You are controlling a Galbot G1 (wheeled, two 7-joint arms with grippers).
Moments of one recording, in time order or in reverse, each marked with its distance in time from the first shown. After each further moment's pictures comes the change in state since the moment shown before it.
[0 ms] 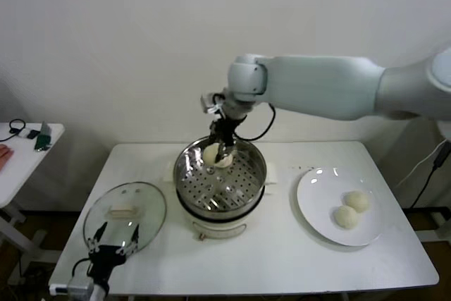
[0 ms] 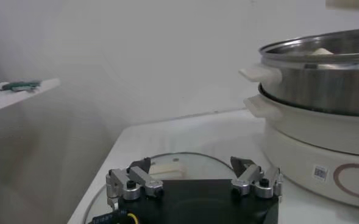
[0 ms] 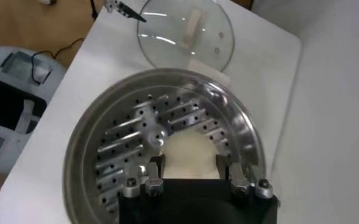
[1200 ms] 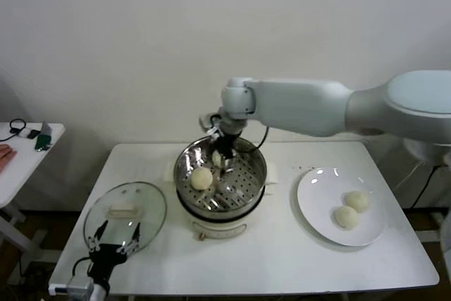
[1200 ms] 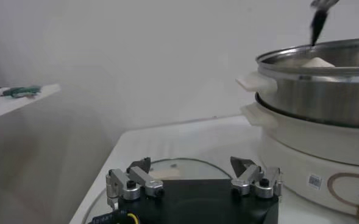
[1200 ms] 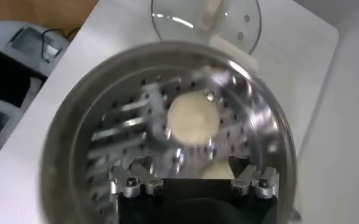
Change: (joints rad) left arm 0.004 -0.006 0.001 -0.029 -0.002 0.009 0.000; right arm 0.032 -0.110 -0.041 -0.011 -0.089 0.122 -0.108
